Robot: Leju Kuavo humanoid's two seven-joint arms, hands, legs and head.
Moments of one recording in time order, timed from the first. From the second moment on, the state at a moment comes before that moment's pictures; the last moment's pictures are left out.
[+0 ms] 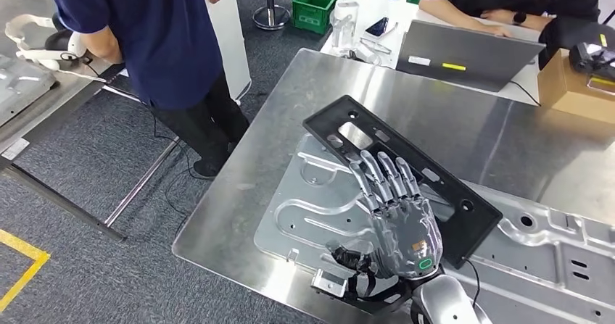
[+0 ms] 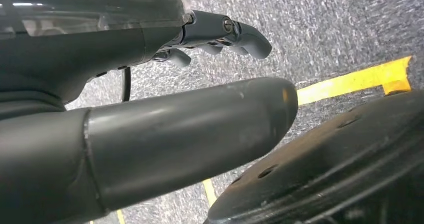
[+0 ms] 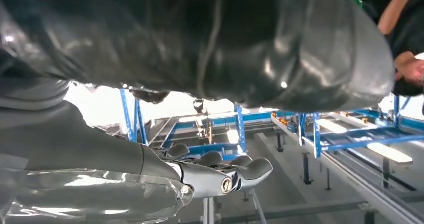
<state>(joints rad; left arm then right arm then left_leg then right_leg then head) 0.06 -0.22 0.99 -0.35 -1.56 -0.05 -0.09 -0.06 -0.19 0.51 -2.01 1.48 -0.31 0.19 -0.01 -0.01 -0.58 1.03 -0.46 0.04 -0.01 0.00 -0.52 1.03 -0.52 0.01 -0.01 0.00</state>
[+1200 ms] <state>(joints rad) 0.04 -0.25 0.99 -0.29 -1.56 0.05 -0.04 0.26 -0.34 0.59 -2.05 1.25 -0.69 0.20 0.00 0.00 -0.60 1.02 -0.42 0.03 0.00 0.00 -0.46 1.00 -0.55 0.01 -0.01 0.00</state>
